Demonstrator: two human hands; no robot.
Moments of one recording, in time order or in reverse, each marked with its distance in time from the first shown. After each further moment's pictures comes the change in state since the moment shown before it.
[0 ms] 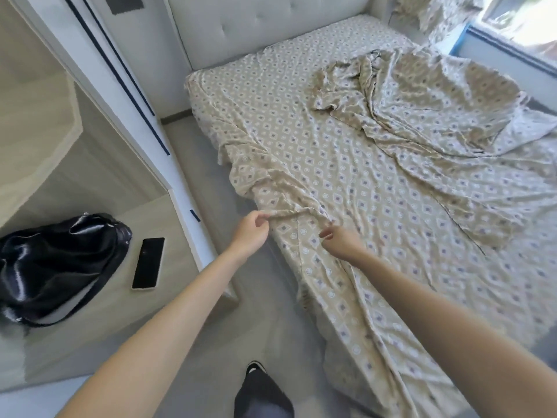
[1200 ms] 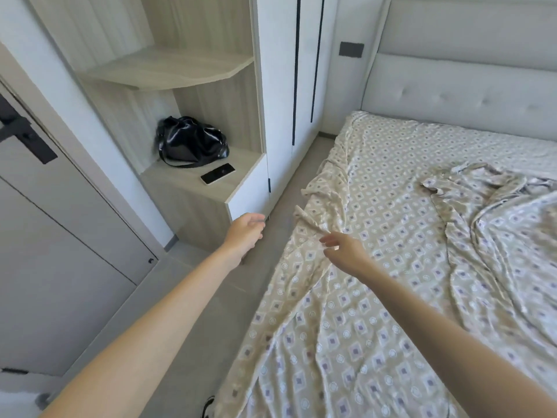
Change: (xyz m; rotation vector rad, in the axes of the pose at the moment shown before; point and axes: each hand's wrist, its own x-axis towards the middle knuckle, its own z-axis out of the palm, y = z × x) left_hand -0.187 0.162 0.254 -0.563 0.818 -0.352; right_hand -0.019 0.143 -0.223 -0.309 -0.396 -0.802
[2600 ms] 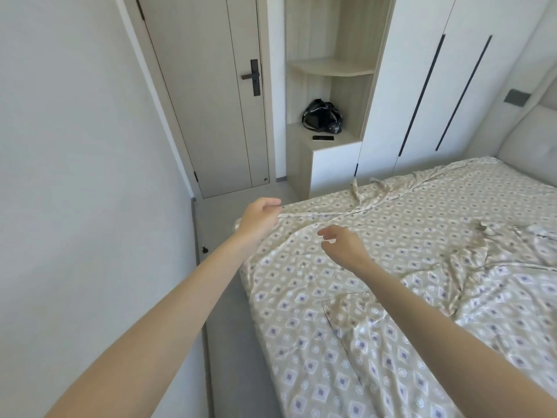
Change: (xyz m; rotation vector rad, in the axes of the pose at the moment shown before) left_hand -0.597 0.058 0.468 -0.258 0.752 -0.088; right_hand -0.401 0.329 -0.291 -0.146 -0.480 -0.623
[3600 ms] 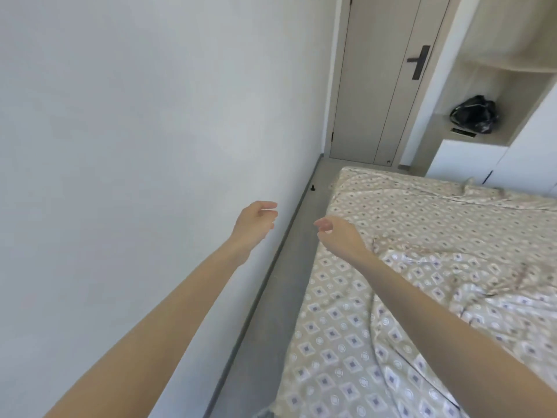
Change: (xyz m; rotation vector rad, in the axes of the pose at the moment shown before) left_hand -0.596 -0.063 0.130 -0.139 0.600 -0.216; right_hand -0.437 0.112 -0.023 -0.091 -0.453 -0.503
